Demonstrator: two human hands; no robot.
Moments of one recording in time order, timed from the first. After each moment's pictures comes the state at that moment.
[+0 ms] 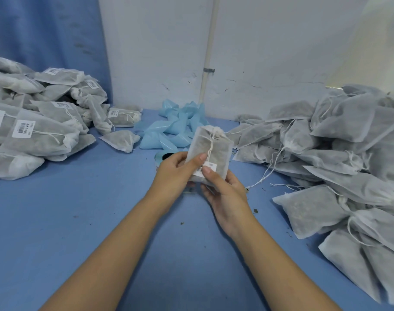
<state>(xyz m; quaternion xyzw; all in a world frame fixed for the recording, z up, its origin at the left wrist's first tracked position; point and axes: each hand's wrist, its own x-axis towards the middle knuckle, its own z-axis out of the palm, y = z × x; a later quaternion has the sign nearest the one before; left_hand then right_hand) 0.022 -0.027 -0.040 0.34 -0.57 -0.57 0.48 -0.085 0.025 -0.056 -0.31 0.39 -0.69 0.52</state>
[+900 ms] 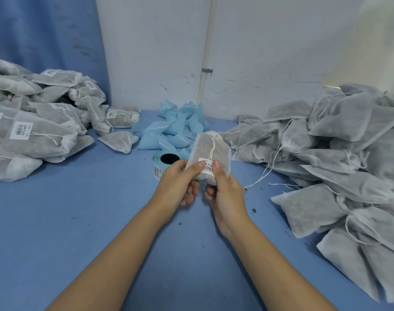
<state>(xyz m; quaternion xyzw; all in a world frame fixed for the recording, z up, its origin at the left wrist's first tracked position) 0.019 -0.020 -0.048 0.34 -0.58 -0.59 0.44 -0.086 0.017 -0.064 -0.32 0.48 -0.70 0.42</state>
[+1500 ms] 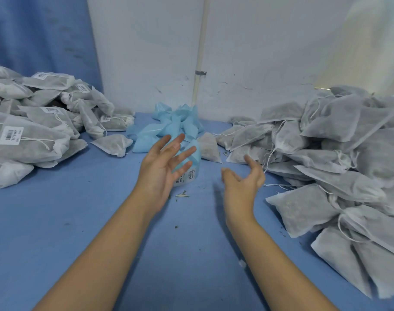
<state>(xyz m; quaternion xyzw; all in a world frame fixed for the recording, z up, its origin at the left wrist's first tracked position) 0.028 -0.032 -0.023 0.20 -0.37 -0.71 0.56 -0.103 0.016 -0.056 -0.29 0.57 -0.75 0.17</state>
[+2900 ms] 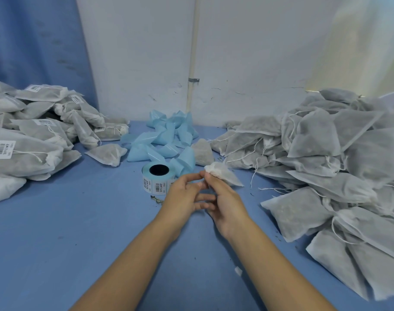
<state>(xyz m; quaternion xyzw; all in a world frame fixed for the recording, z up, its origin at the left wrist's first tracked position) -0.008 -0.002 -0.042 0.32 -0.49 -0.69 0.43 -0.106 0.015 -0.059 -0.24 0.50 -0.66 0.51</state>
